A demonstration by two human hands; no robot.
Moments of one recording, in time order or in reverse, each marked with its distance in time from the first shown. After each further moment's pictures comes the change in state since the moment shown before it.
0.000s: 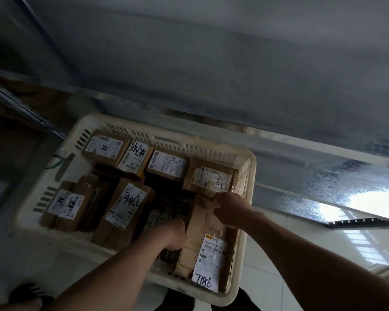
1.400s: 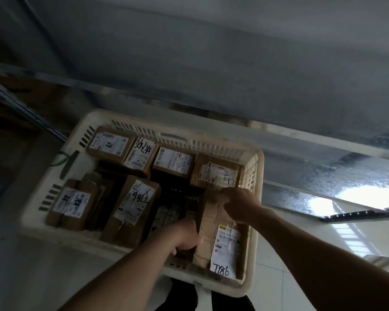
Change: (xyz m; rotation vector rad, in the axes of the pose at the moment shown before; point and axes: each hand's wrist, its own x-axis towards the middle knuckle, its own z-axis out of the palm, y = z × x) left_hand -0.017 -0.015 0.001 -0.110 -0.102 0.028; right_hand -0.011 -0.022 0.010 -0.021 0.112 0.087
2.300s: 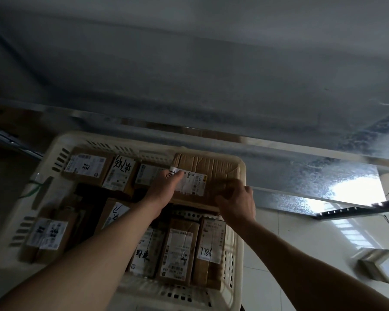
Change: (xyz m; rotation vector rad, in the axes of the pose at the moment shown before) left_hand 0.037 0.043 -0.104 -0.846 0.438 0.302; right_hand 0.022 0.023 -0.019 0.496 0.374 0.188
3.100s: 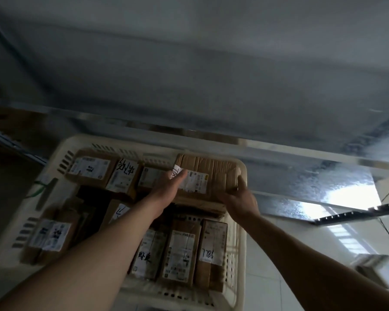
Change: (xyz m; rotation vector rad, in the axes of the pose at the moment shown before) left_hand -0.003 -0.004 -0.007 -0.004 -0.078 0.026; right_hand -0.008 -0.010 -0.015 0.135 -0.081 -0.002
